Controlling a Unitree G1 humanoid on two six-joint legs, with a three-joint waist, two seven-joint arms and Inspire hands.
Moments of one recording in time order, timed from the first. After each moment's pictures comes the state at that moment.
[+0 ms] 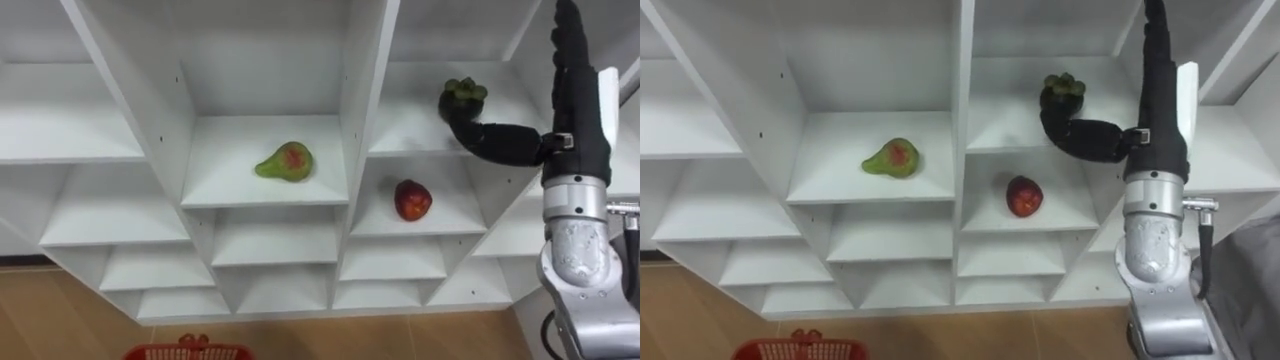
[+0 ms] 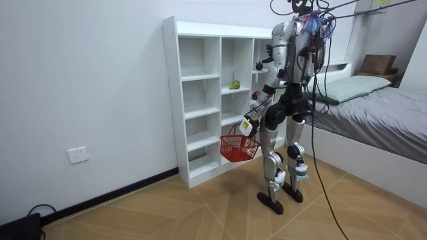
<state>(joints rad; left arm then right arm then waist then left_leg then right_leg) 0.17 0.20 0.04 1.08 -0.03 -0.10 -0.06 -0.07 -0.35 0.02 0.04 -0.09 -0.17 -0.32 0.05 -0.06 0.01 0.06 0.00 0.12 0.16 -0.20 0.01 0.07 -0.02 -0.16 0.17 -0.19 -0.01</state>
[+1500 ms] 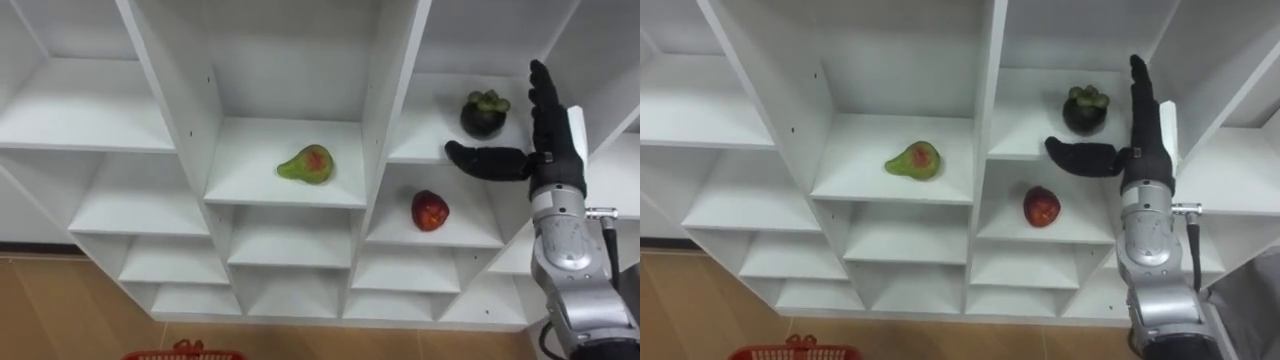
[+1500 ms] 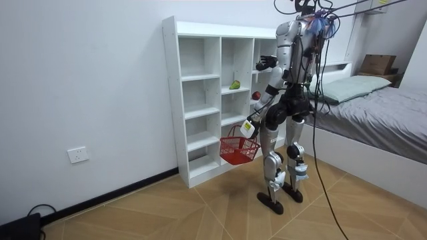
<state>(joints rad) 0.16 0.20 0.07 1.08 0.02 -0.04 -0.08 -0.19 -0.35 0.01 0.40 0.00 -0.14 -0.24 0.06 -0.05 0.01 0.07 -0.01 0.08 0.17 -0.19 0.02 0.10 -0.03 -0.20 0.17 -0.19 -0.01</state>
